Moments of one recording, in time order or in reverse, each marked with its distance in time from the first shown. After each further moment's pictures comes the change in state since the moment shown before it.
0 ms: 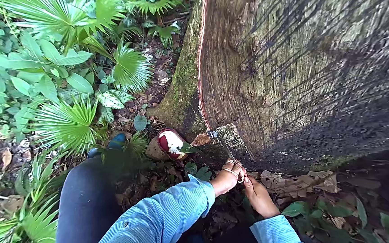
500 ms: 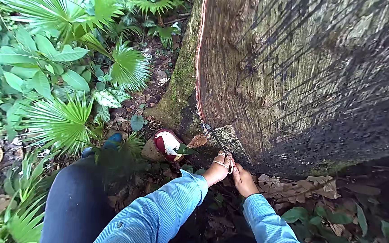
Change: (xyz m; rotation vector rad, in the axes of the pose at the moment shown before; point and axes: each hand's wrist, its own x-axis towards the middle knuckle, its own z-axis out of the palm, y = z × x) left_hand 0.035 -0.001 -0.023 0.284 0.079 0.108; right_hand 0.059 0.013 0.024 -0.040 0.114 -0.216
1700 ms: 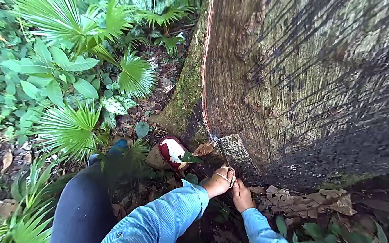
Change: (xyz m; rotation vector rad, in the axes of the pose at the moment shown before) left_hand -0.010 0.007 -0.024 0.348 -0.081 -0.042; right_hand -0.007 -0.006 0.041 0.052 0.048 0.095
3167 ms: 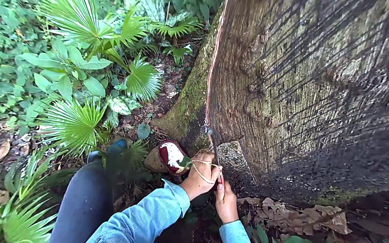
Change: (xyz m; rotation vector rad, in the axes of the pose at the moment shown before) left_hand -0.041 0.005 -0.044 0.353 0.663 0.481; right_hand -0.016 -0.075 0.014 0.102 0.236 -0.126
